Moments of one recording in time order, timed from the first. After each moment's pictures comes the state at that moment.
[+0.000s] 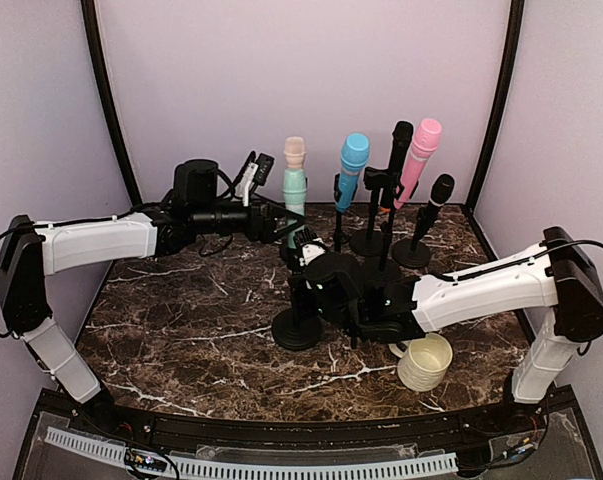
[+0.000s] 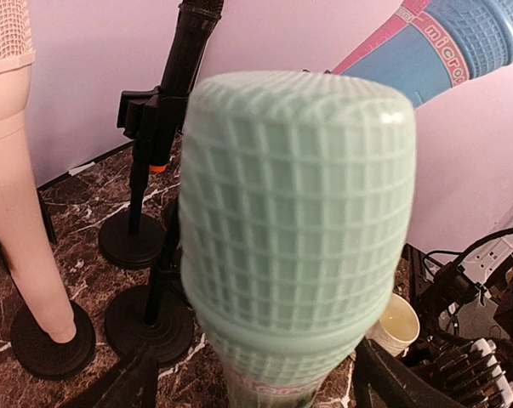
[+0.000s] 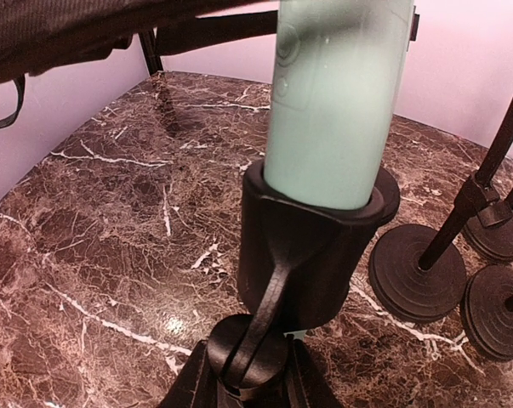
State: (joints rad) left arm -0.64 1.63 1.20 0.17 0.55 -0.21; right arm 1.22 1.71 1.09 0.13 0.59 0.37
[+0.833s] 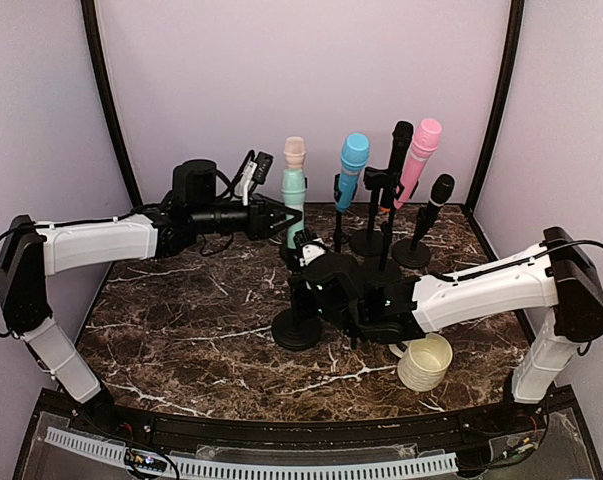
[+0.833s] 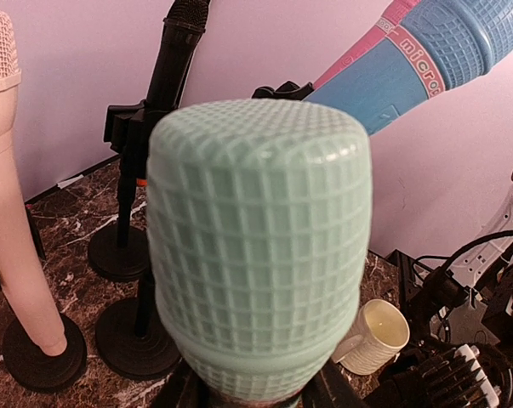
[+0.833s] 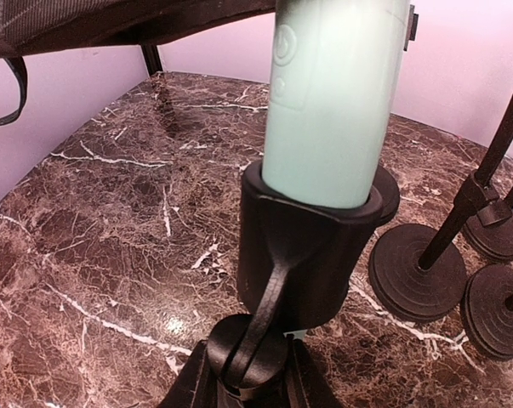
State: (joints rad) left arm -0.64 1.63 1.19 0.24 0.60 -0.24; right arm 1.22 1.71 1.09 0.13 0.59 0.38
